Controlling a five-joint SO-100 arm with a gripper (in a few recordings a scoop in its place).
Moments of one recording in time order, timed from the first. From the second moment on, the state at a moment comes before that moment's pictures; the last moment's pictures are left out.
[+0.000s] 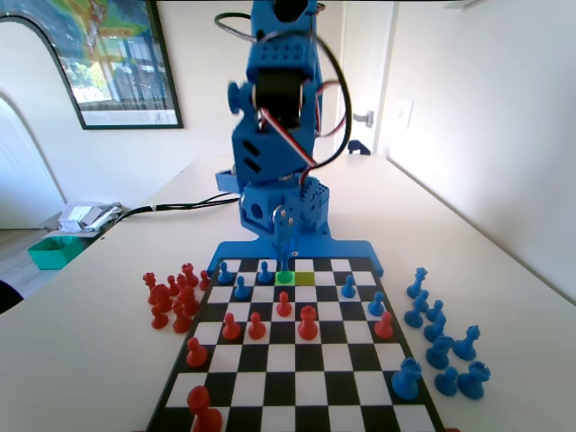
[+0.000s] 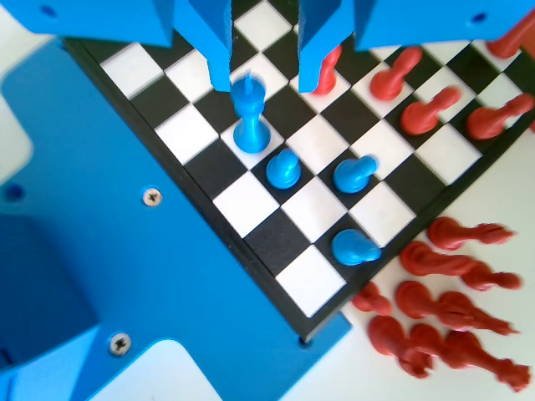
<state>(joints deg) 6.9 104.7 137.2 56.3 -145.9</state>
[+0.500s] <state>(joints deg) 6.7 108.2 121.5 76.9 -136.3</state>
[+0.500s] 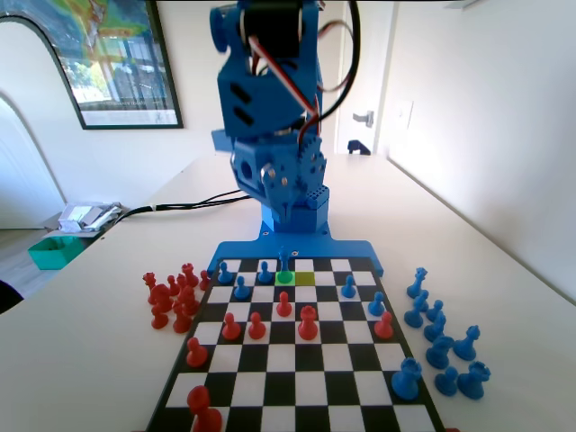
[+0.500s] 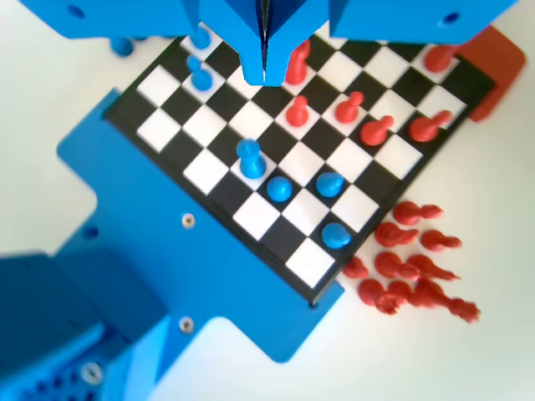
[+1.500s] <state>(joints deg) 1.3 158.7 119.4 100.2 -103.2</state>
